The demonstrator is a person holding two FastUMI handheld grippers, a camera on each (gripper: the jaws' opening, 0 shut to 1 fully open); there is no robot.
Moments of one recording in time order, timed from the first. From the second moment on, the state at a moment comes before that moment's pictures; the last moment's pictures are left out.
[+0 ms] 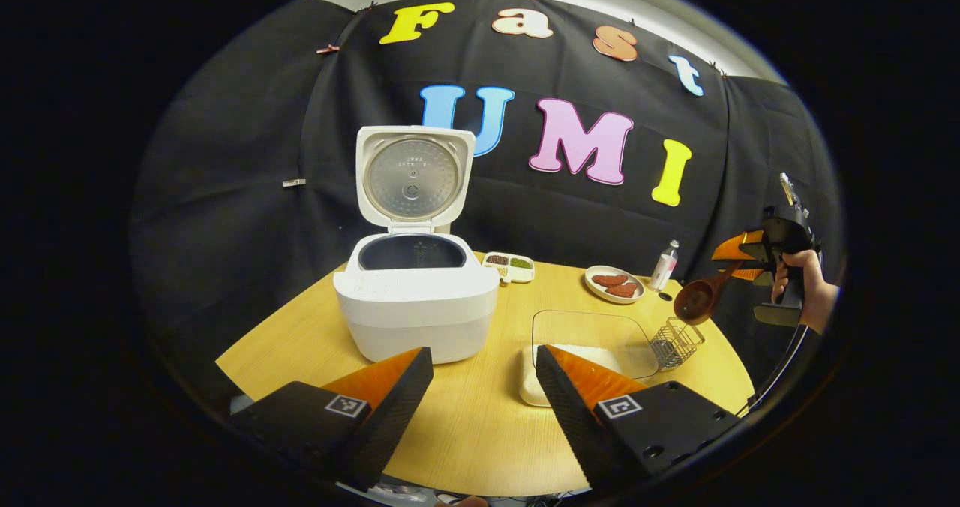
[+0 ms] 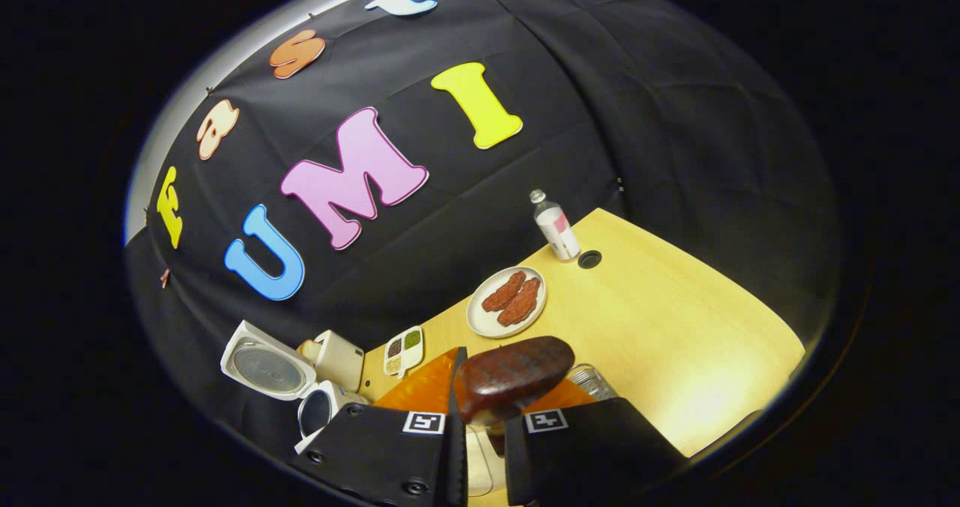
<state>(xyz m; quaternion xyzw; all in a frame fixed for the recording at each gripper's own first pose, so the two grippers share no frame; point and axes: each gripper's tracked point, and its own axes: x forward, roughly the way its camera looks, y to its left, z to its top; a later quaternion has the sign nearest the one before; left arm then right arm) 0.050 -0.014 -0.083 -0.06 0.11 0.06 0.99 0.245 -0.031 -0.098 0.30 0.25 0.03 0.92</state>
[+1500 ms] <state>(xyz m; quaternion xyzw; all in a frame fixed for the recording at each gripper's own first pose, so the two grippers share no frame) 0.044 0.036 -0.150 -0.03 0.18 -0.05 0.98 0.175 0.195 -0.217 0.23 0.33 0.10 0.91</state>
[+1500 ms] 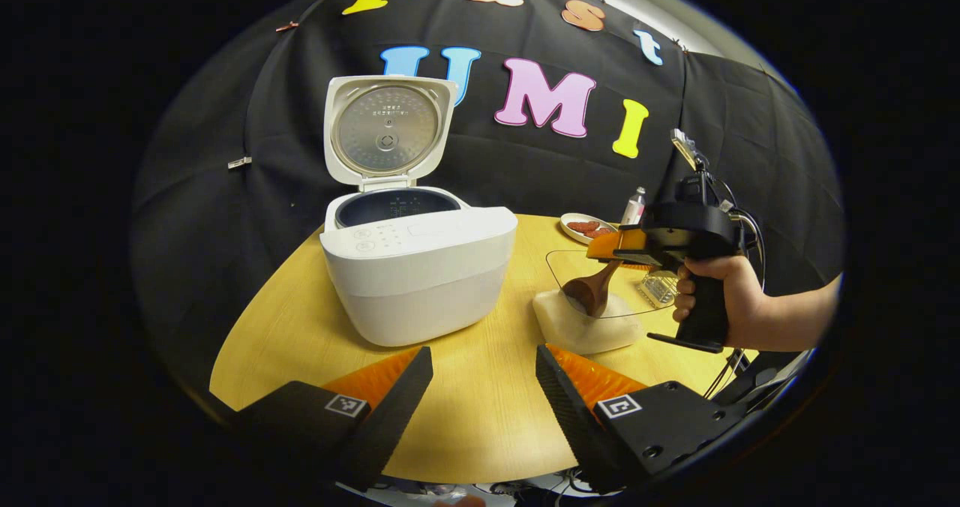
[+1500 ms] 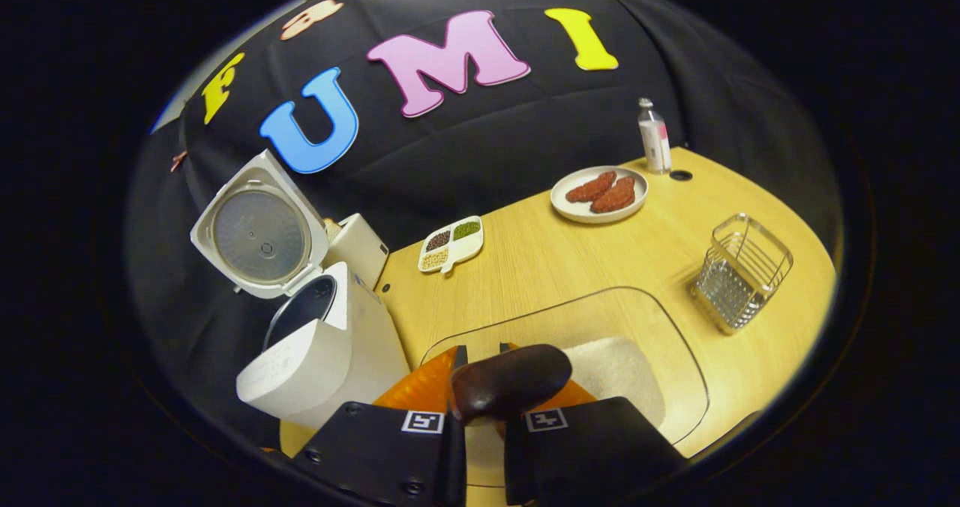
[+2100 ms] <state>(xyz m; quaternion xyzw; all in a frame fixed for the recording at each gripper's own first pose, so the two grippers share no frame) 0.049 0.021 -0.136 -0.04 0.18 -0.05 0.98 0.166 0.153 -0.241 0.46 0.42 0.02 0.78</state>
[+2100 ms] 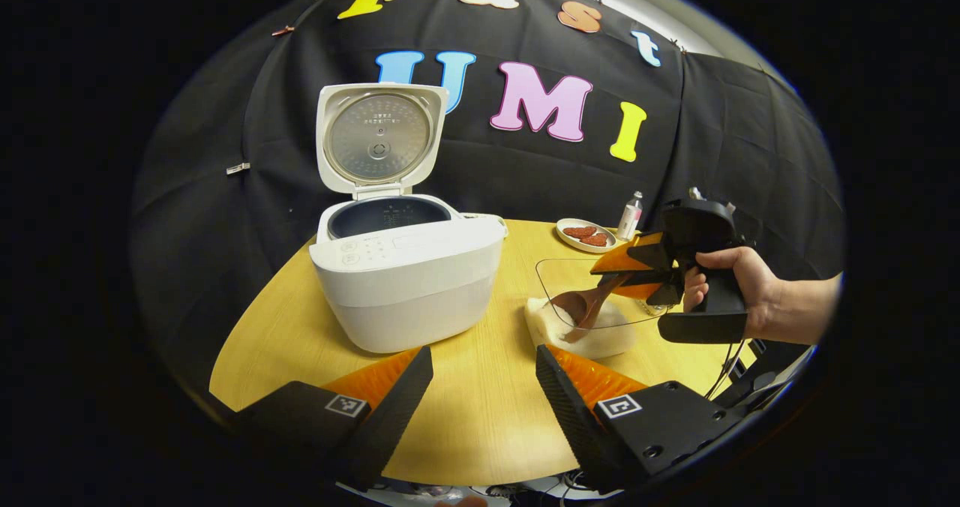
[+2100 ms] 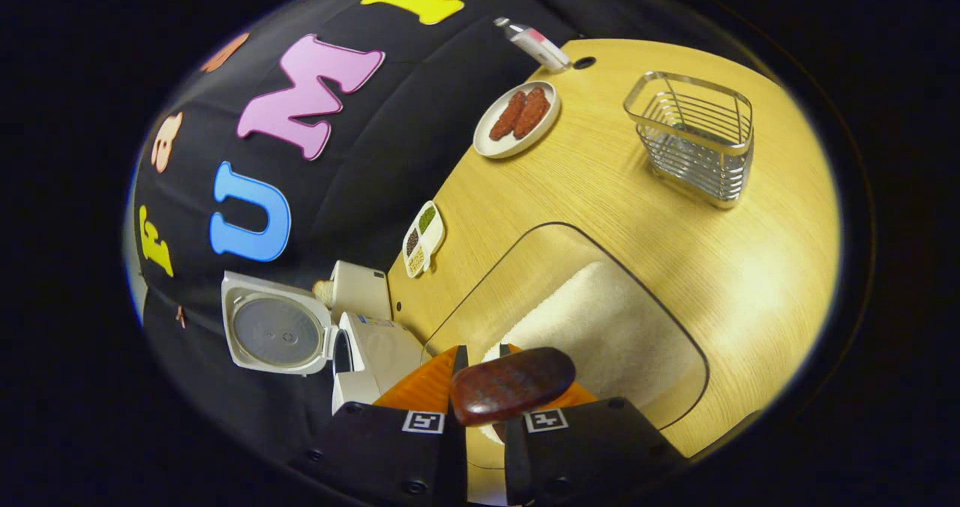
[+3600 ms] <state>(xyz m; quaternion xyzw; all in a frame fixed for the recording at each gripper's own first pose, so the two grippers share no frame) 0.021 0.074 -0.074 -0.08 0.09 -0.01 0.99 0.246 0.257 -0.056 0.59 0.36 0.11 0.71</state>
